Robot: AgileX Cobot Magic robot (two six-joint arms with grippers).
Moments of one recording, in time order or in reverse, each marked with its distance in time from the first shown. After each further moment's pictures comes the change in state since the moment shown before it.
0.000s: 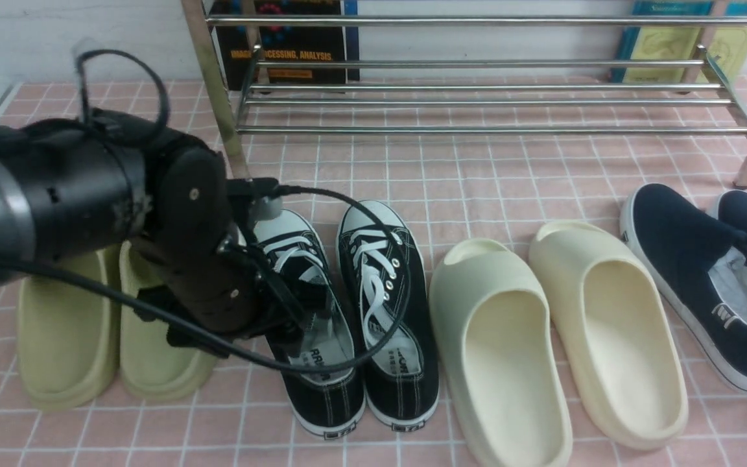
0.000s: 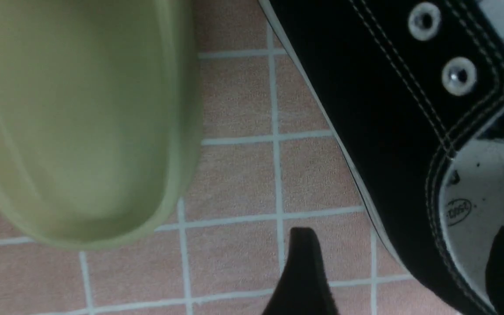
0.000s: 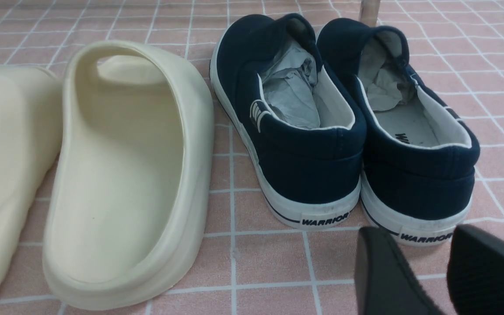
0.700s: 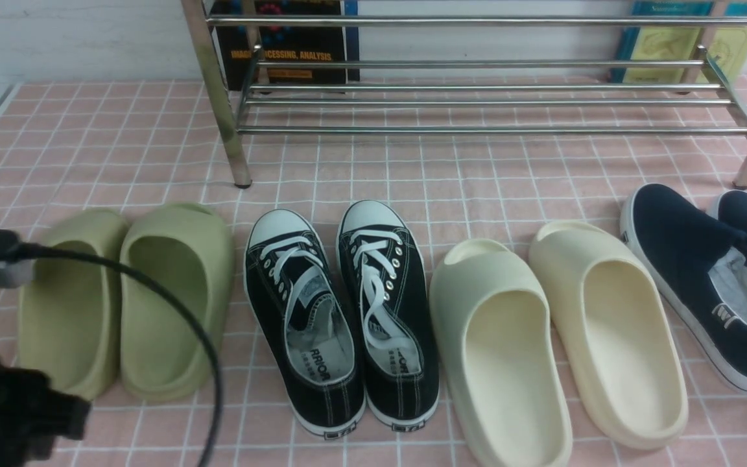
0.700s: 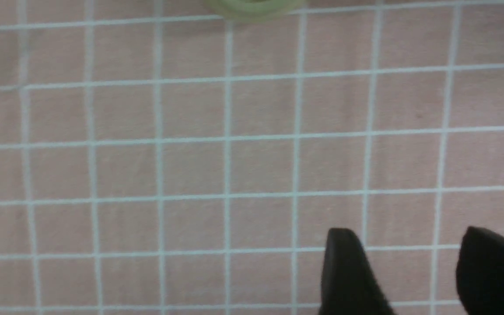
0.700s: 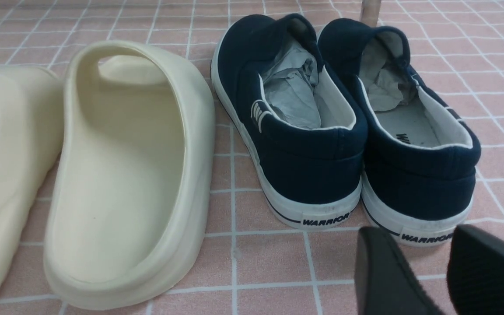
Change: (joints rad) right arm 0.000 0.000 0.000 0.000 0.000 0.000; left arm 0.164 -0.600 0.248 0.125 0.359 0.178
